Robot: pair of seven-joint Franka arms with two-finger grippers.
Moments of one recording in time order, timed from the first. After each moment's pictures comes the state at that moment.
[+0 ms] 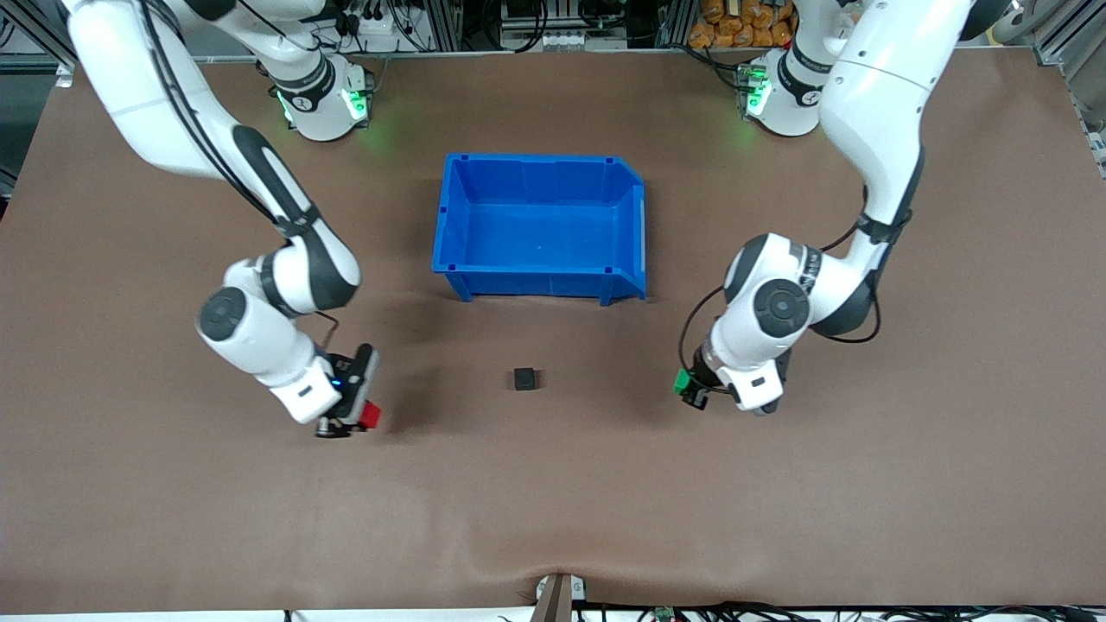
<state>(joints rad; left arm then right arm) -0.30 0.66 -0.16 -1.63 0.05 2.37 -1.65 0.05 0.69 0.23 -1.72 0.01 2.64 -1.26</state>
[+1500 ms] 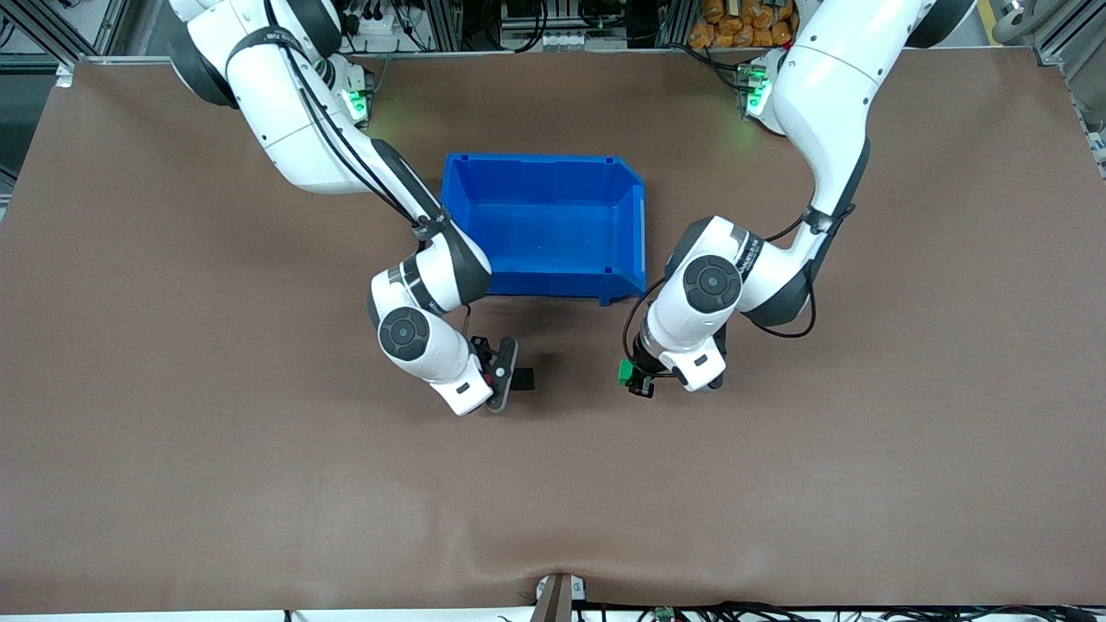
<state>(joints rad) -0.41 0.68 -0.16 -1.57 0.01 2.36 -1.91 0.46 0.88 0.08 -1.40 0.13 2.35 -0.95</state>
